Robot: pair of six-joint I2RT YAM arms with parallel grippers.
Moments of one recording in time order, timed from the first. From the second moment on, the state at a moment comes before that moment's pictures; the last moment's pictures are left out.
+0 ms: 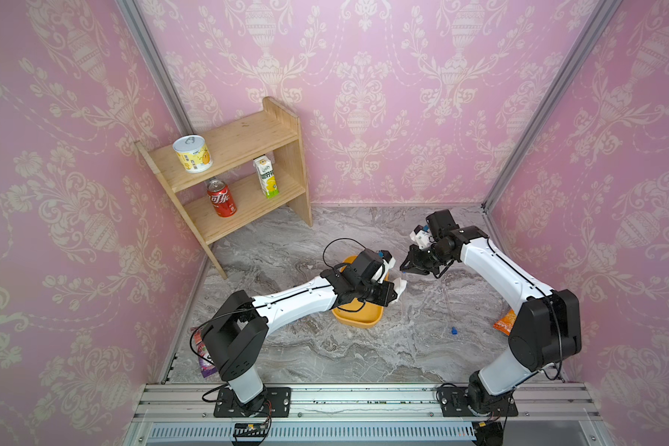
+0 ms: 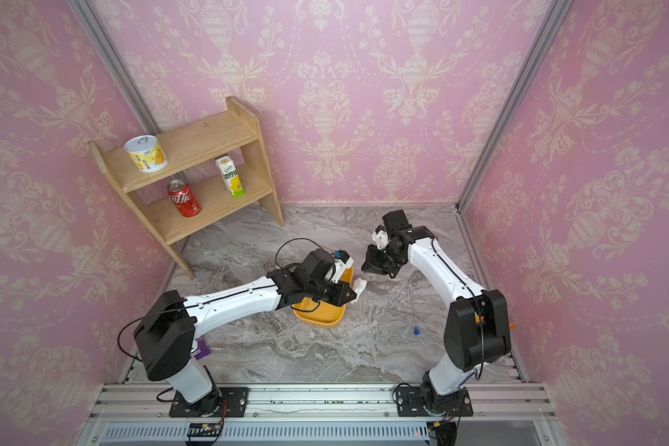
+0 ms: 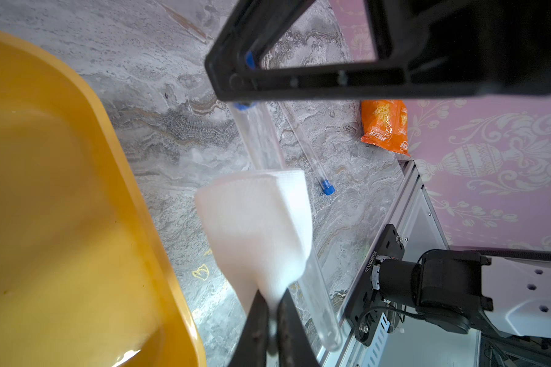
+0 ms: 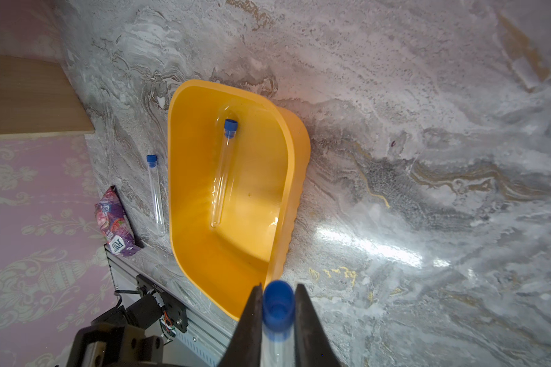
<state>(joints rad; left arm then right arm) -0.87 1.70 1.20 -0.26 0.35 -0.57 0.24 1.61 1.34 -0.91 -0.45 0.42</state>
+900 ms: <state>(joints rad) -0.87 1.78 1.34 -0.29 0.38 -0.54 0.20 1.52 1.28 -0.90 -0.49 0.42</state>
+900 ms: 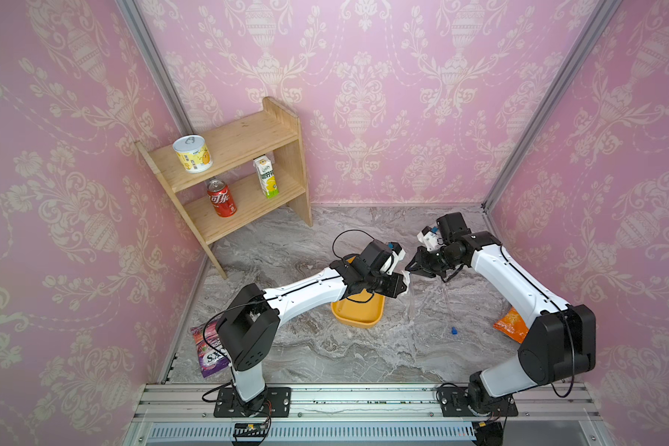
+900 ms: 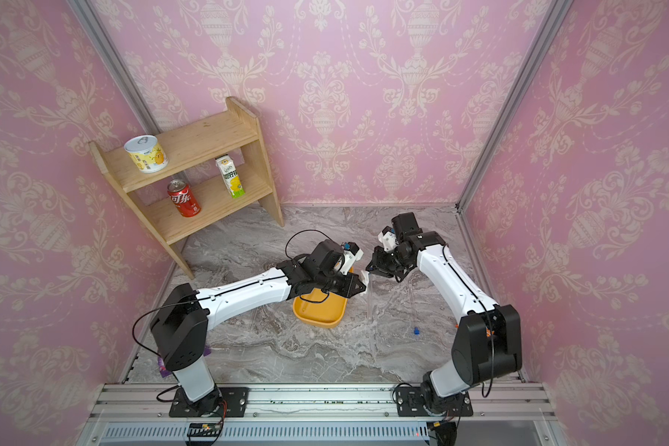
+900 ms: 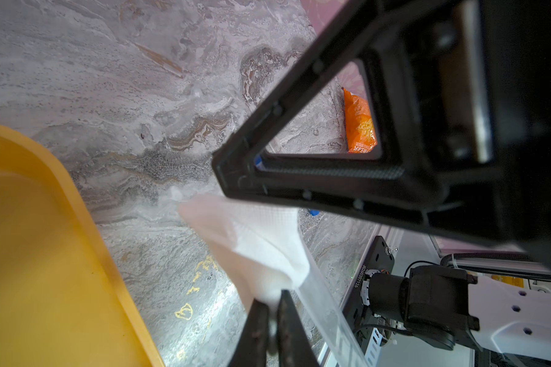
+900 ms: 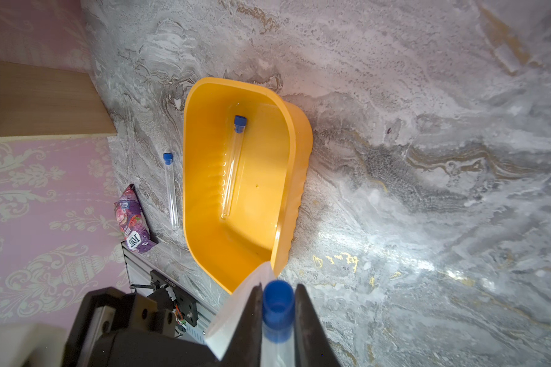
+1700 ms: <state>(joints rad) -0.90 1.70 1.28 -0.32 0.45 -0.50 0.11 1.50 1.23 -0.81 -0.64 0.47</state>
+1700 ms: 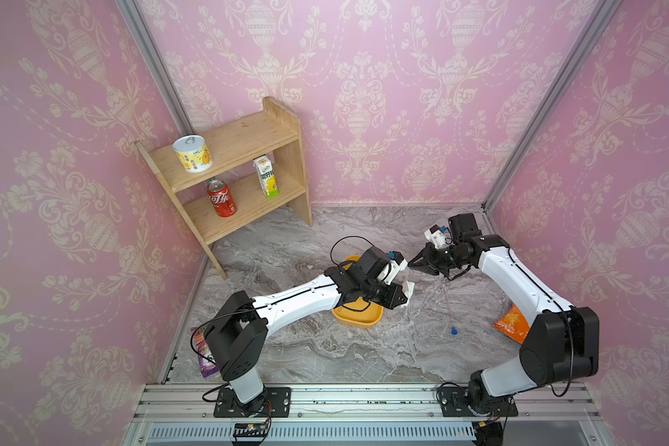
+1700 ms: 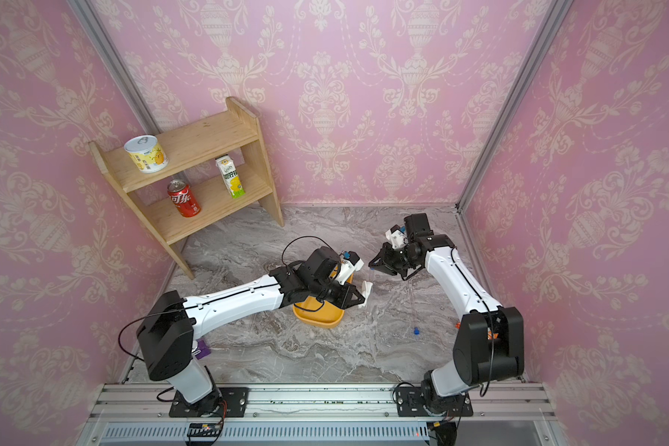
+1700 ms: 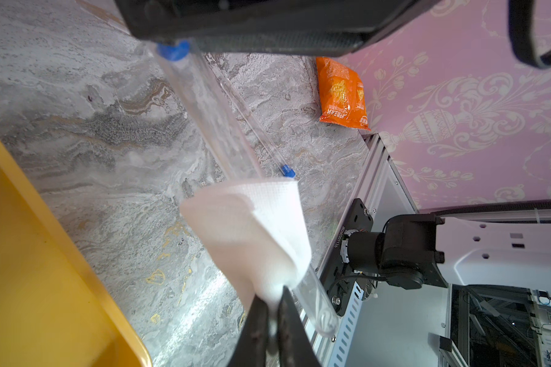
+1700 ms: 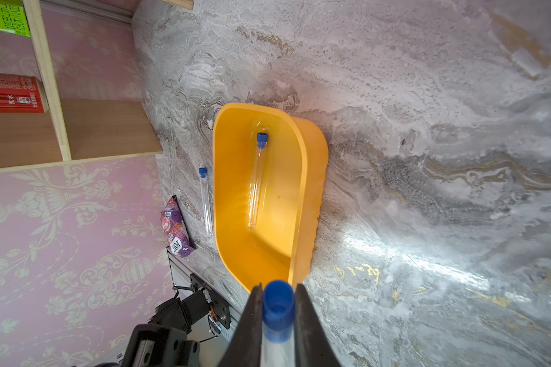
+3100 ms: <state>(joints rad) -0.84 1.81 1.47 -0.46 0.52 -0.31 0.10 1.41 1.19 -0.86 -0.70 0.46</state>
